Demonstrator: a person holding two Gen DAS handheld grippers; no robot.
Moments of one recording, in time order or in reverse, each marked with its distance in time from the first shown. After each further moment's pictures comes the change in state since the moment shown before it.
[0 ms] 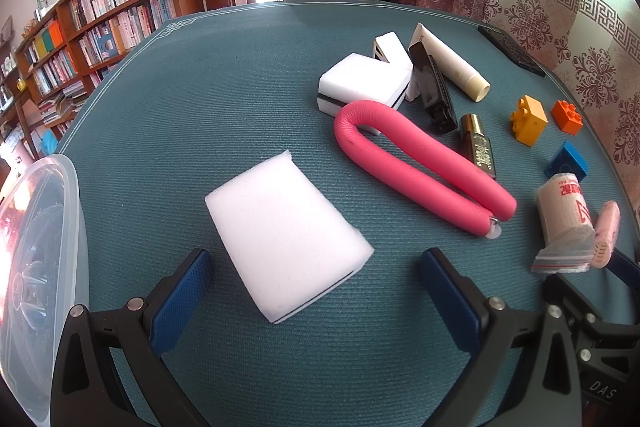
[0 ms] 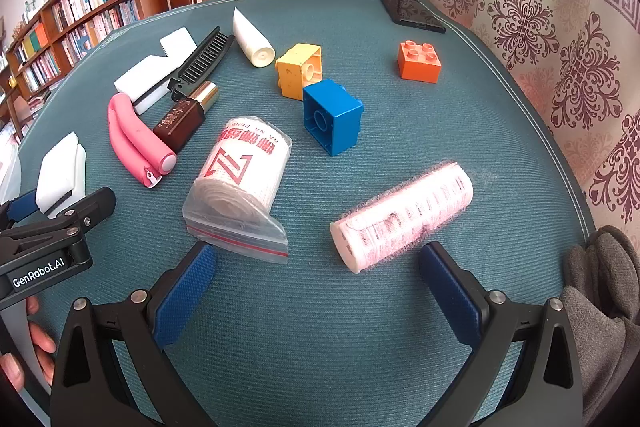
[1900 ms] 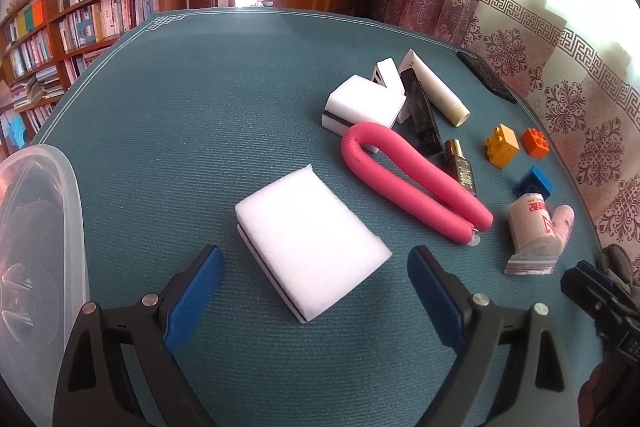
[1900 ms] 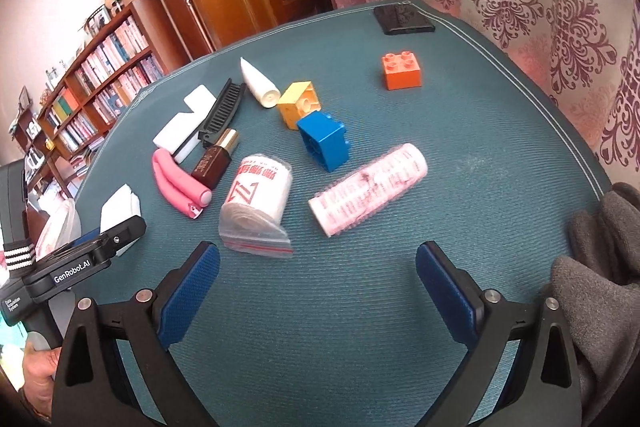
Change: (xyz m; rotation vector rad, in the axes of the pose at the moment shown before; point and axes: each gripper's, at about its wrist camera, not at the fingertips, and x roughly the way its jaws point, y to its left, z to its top) left arm -0.012 0.034 0.000 -0.043 -0.025 -0.171; right arm -0.035 -0.041 -0.007 0.179 -0.081 0.203
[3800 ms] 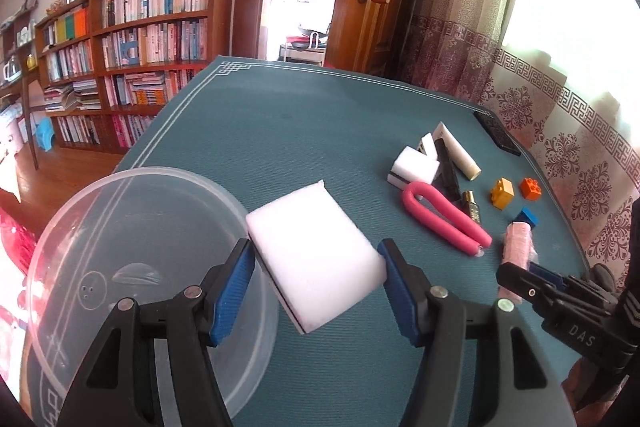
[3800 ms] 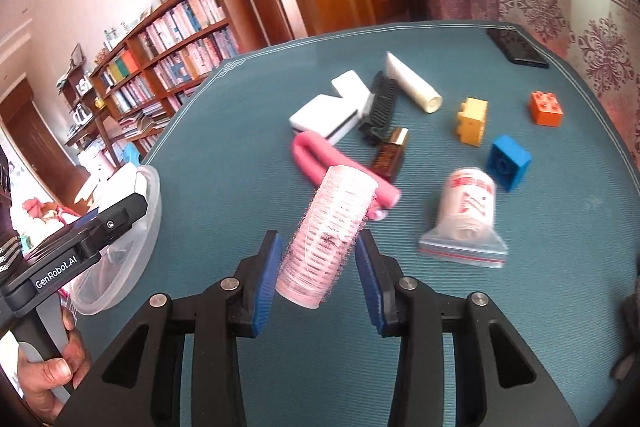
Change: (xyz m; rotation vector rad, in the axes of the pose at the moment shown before) left arm -0.079 0.076 -0.012 -0.063 -0.165 0.066; right arm 0.003 0.131 -0.006 -0.189 0.037 0.190
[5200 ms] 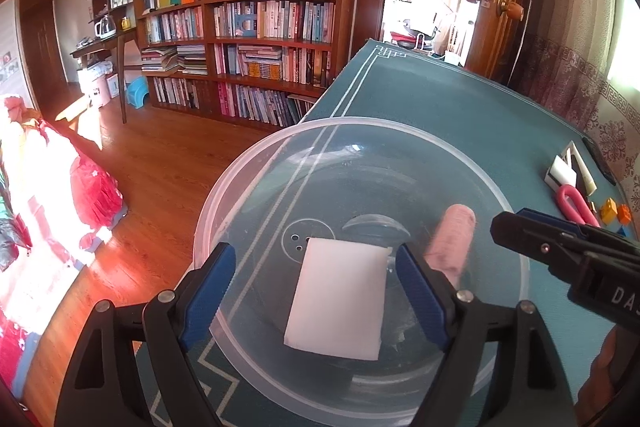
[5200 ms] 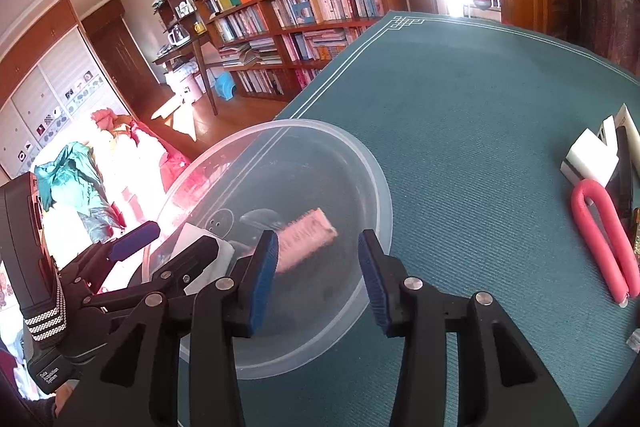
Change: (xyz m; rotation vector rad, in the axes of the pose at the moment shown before) left arm -0.023 0.133 -0.043 -0.162 0.015 0.292; right arm 0.069 0.169 0.009 -0.273 0.143 0.283
